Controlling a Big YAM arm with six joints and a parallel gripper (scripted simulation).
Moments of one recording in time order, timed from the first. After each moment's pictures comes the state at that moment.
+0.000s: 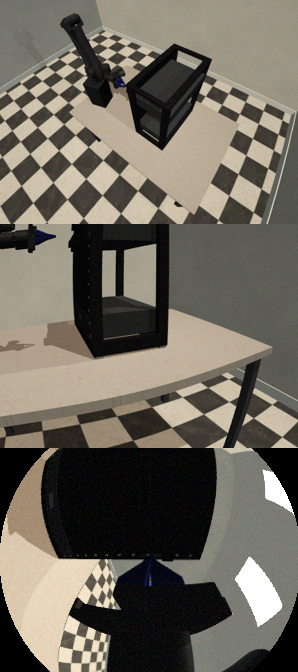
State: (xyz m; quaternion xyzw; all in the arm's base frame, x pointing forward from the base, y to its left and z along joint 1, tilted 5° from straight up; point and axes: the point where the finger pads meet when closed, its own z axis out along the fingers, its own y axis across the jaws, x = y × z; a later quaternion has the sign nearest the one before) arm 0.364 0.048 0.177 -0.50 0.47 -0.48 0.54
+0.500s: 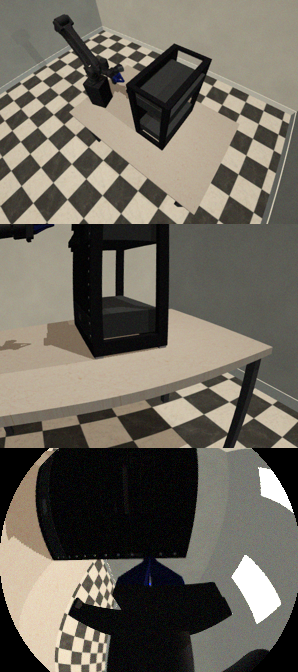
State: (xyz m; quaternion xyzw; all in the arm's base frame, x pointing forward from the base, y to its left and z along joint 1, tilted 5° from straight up) arm 0.353 0.048 0.221 -0.49 0.46 -0.49 0.55
